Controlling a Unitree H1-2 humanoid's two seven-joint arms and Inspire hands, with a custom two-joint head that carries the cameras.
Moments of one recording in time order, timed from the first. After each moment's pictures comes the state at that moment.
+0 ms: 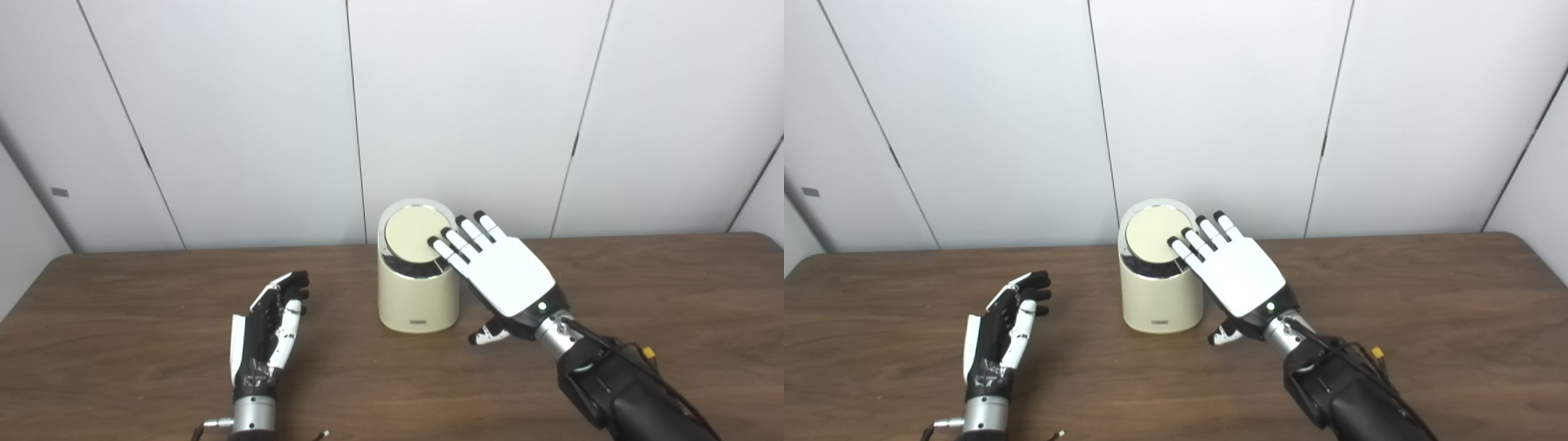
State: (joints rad) left arm -0.20 -0.01 0.03 0.18 0.18 -0.26 0.19; right arm -0.46 -0.39 0.46 -0.11 -1.43 0.02 0.11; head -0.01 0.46
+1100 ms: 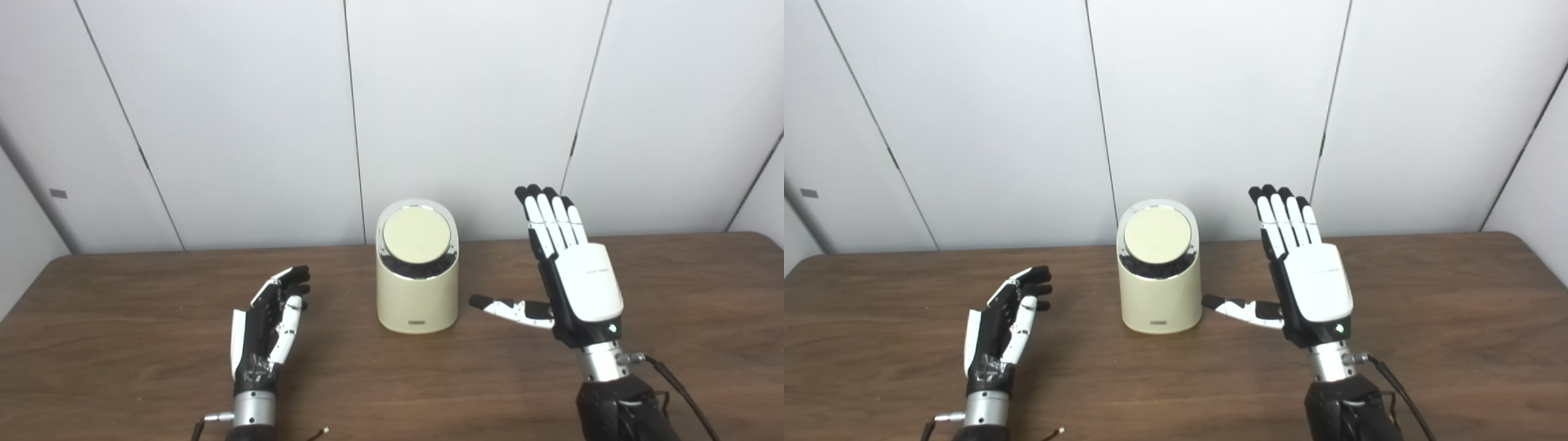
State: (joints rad) left arm -0.22 0.01 0.03 0.22 0.17 -0.30 0.19; right arm -0.29 -0.23 0.18 0.05 -0.94 -0.18 -0.55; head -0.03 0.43
